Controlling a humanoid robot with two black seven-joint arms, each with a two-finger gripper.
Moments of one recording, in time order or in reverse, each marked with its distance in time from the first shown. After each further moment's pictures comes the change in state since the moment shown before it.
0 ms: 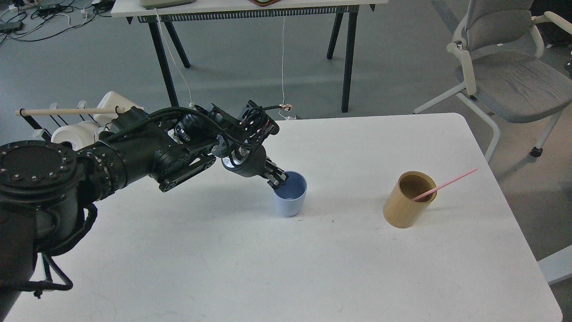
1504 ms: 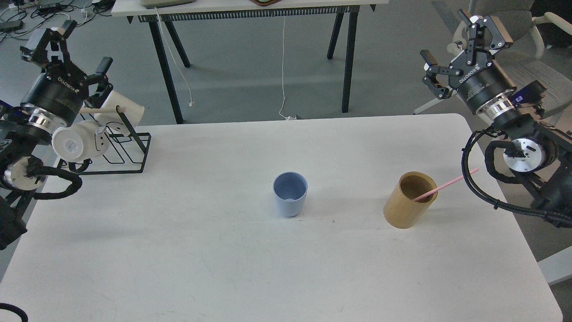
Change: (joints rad) left arm 0.571 0.521 -1.015 -0.086 -1.399 0.000 0.000; right arm 0.089 0.310 -0.108 0.121 -0.085 0.000 0.000
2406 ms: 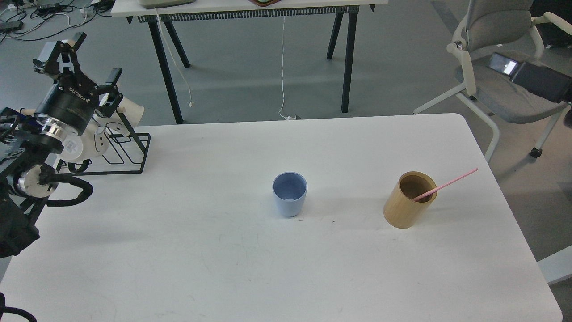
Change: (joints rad) left arm 0.004 -0.044 0.010 0.000 0.003 0.000 0.000; right arm -0.179 -0.812 -0.072 0.784 -1.083 -0.604 0.000
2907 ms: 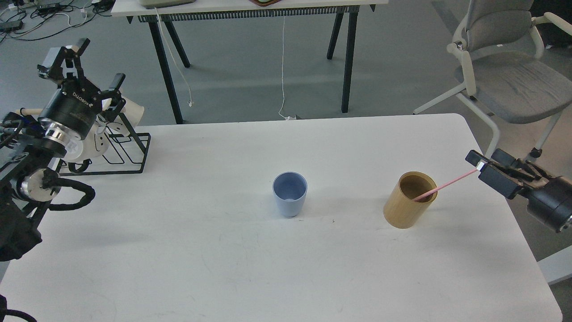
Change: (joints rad) left arm 0.012 -0.009 0.003 0.001 0.004 0.000 0.000; right arm -0.142 0.141 -0.325 -0.078 -0.048 -0.374 0.000
